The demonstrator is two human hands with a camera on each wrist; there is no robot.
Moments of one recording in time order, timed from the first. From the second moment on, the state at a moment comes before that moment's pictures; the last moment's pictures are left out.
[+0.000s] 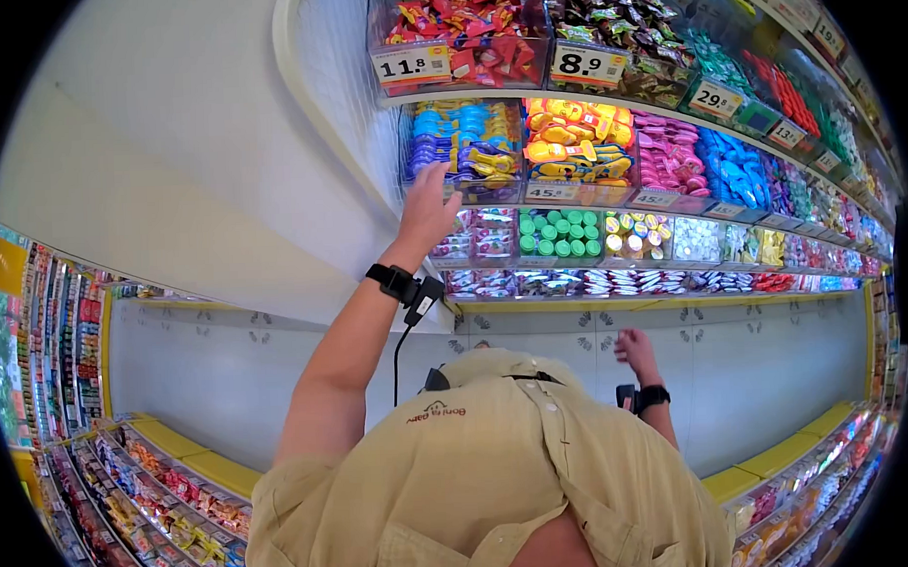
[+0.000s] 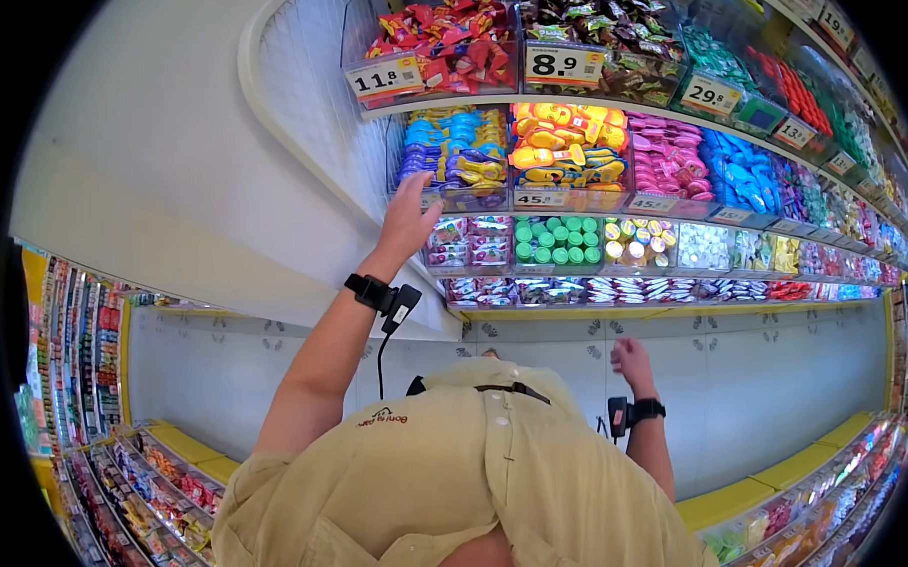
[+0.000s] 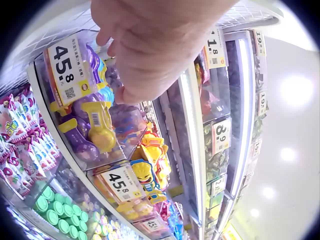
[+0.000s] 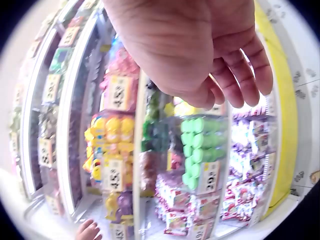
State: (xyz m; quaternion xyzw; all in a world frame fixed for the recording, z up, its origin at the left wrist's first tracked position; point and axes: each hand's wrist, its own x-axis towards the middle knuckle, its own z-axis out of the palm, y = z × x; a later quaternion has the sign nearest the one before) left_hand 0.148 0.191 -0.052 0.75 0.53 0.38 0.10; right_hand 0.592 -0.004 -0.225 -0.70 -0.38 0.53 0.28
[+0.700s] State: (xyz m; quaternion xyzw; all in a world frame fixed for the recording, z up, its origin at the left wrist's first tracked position) left_hand 0.144 0.186 -0.079 0.76 0.61 0.23 0.02; right_hand 0.345 0.272 -0.002 -0.41 -0.82 0.28 0.29
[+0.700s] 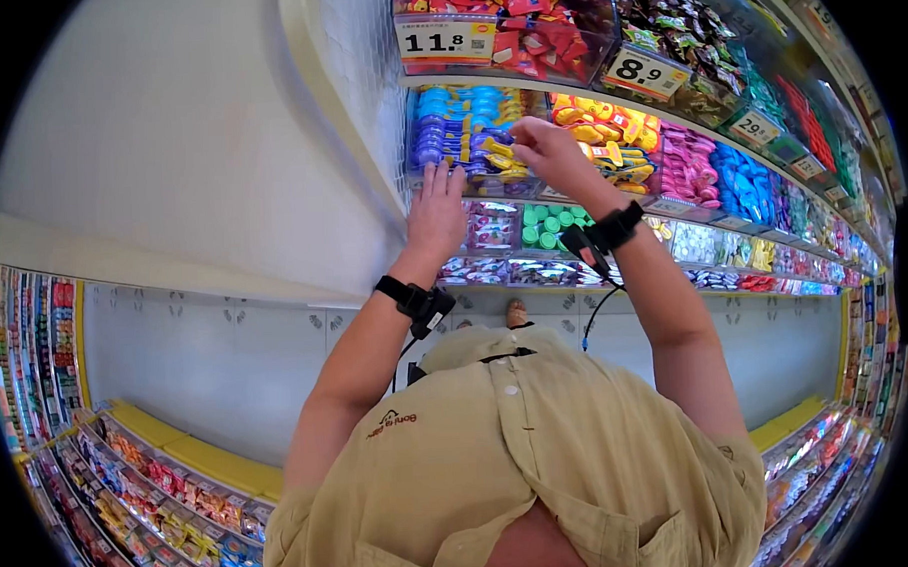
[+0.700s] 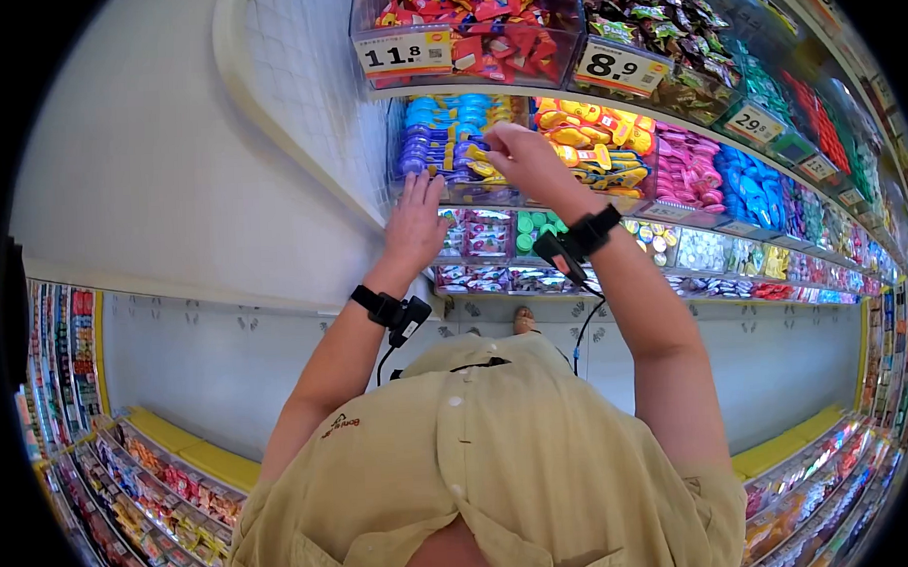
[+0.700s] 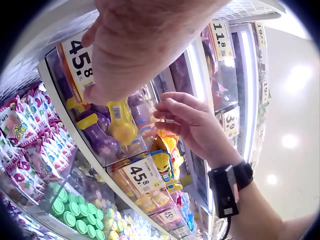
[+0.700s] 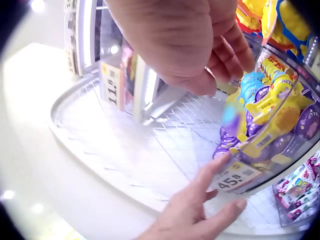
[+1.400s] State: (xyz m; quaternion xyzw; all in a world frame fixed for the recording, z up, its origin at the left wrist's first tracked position) left_hand 0.150 0.188 -0.061 0.72 0.66 0.21 0.09; right_hand 0.323 0.332 -0.048 -0.37 -0.91 0.16 0.04
